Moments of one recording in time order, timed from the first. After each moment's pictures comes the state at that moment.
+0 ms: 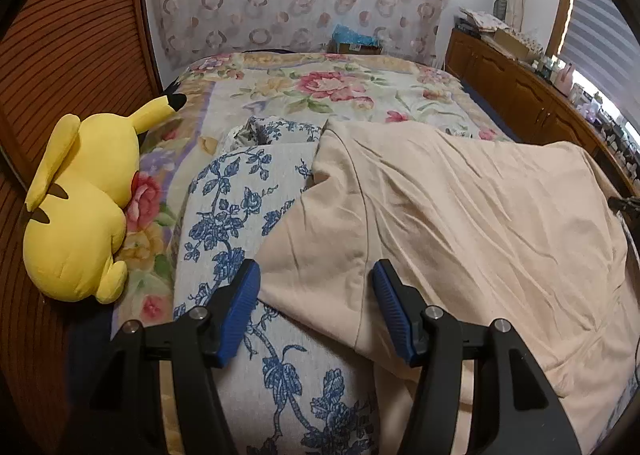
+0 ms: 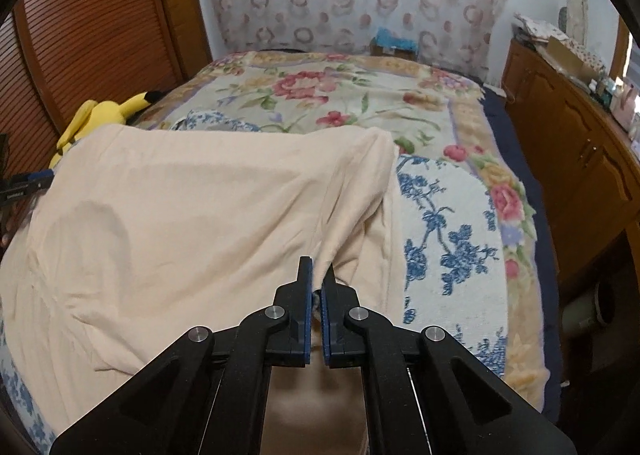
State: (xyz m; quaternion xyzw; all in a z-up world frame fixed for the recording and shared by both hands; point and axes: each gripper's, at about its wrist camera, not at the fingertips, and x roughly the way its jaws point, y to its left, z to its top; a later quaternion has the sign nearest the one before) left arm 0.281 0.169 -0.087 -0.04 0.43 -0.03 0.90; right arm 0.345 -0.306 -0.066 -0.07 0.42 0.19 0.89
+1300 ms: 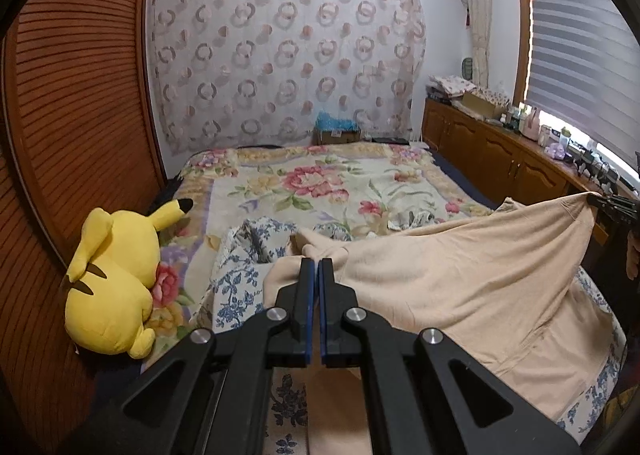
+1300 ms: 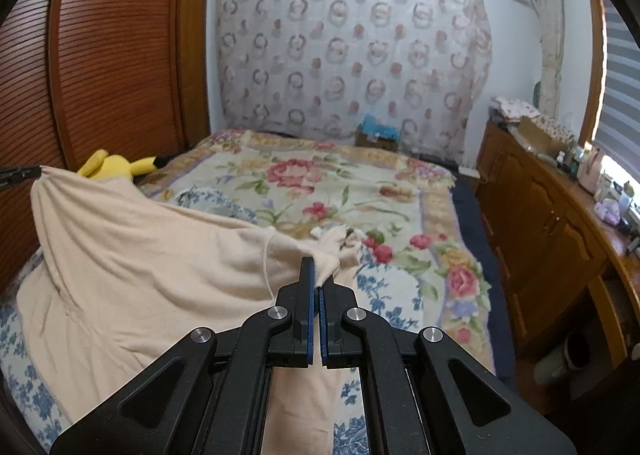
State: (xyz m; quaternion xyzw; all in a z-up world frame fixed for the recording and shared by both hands) left arm 0.209 0.144 0.042 -0.01 0.28 -0.04 0.96; right arm 0.280 -0.322 0.047 -0.09 0.26 0.17 0.95
